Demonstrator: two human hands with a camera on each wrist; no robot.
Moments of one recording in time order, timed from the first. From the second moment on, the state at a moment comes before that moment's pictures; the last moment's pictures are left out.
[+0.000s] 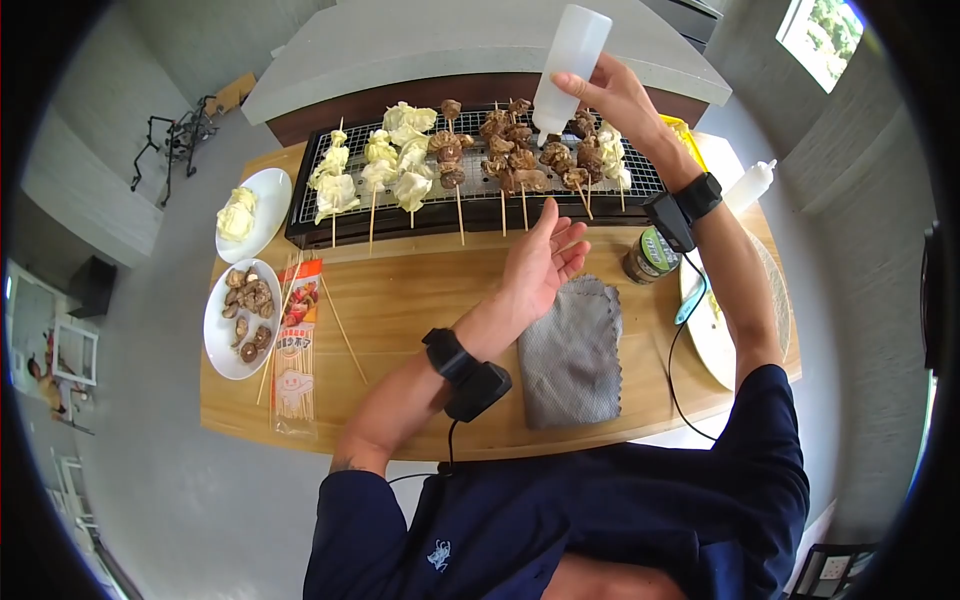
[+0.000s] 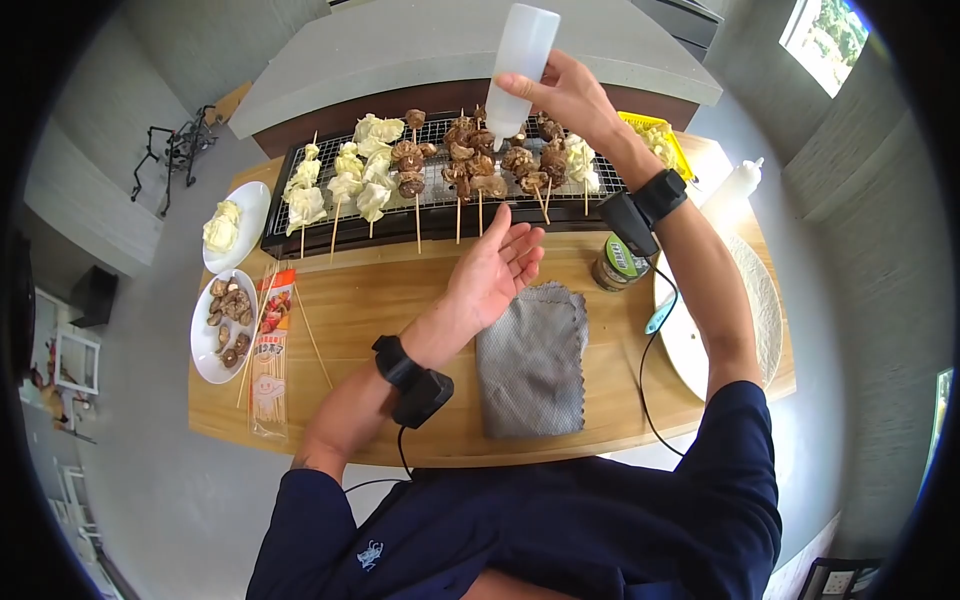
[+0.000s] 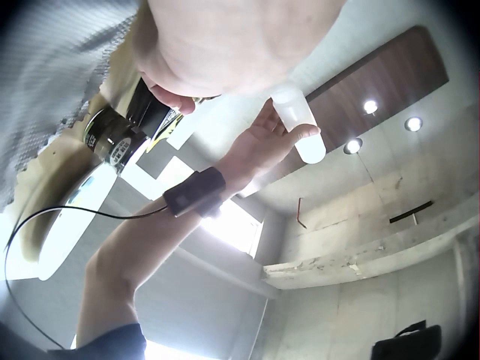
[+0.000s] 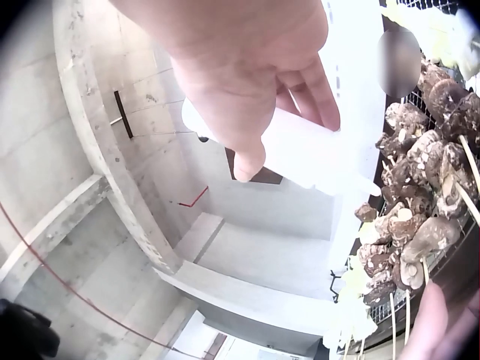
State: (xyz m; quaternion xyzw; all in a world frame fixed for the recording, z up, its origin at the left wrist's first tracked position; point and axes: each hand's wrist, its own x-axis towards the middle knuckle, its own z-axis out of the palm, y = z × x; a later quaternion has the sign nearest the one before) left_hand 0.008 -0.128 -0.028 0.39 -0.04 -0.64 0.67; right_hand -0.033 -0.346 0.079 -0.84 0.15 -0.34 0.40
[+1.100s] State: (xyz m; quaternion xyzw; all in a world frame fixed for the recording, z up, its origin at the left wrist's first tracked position) left_hand 0.012 -0.128 -0.032 0.40 -0.15 -0.52 0.74; right_hand -0.015 -0.330 0.085 -0.81 0.11 -0.42 0.40
